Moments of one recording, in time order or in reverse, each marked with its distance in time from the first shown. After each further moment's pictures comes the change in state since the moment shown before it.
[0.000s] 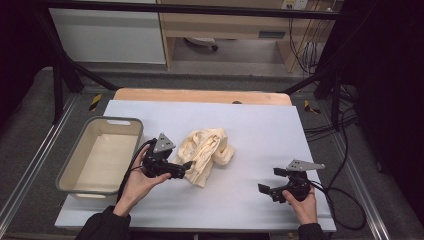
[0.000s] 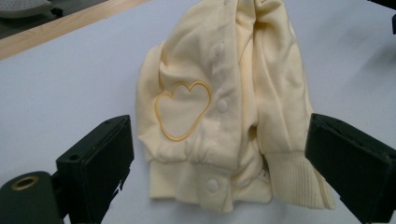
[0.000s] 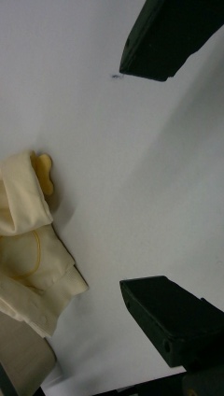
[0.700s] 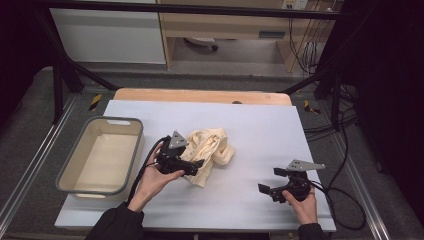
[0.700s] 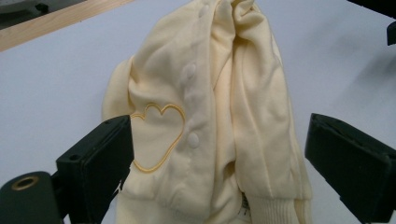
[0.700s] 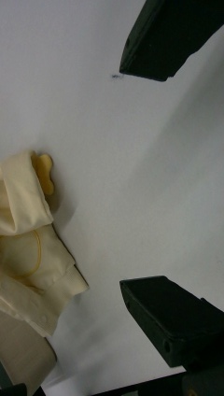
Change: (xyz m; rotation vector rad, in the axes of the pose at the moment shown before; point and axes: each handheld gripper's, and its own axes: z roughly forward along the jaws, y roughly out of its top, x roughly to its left) left arm -0.015 0.016 0.028 0.011 -0.028 -0.011; right arm 0.000 0.000 0.000 -0.002 0.000 0.001
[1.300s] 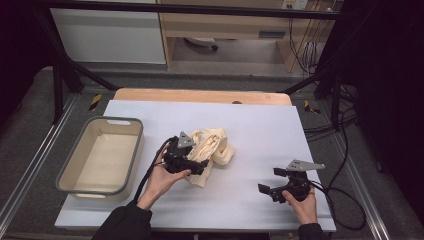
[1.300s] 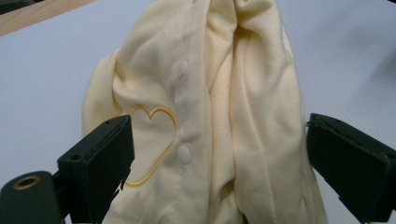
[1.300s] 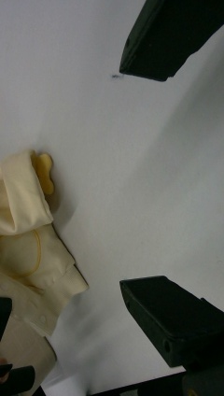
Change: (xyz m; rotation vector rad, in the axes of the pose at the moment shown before) left arm -0.005 0.001 0.023 0.027 0.005 -0.005; right arm 0.000 0.000 0.000 0.000 0.002 -0.001
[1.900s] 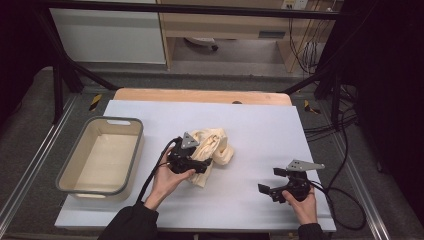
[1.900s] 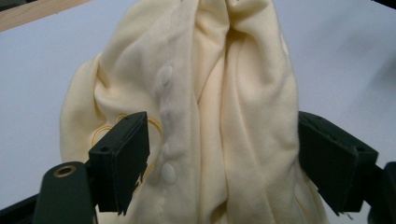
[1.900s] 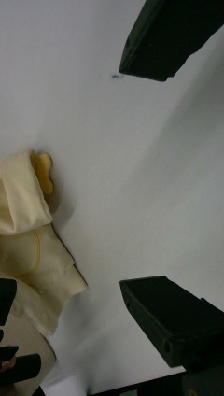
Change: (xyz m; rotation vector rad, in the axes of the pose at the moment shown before) left arm -0.004 -0.001 0.014 -0.015 -0.015 -0.002; right arm 0.000 0.000 0.000 0.002 0.000 -0.004
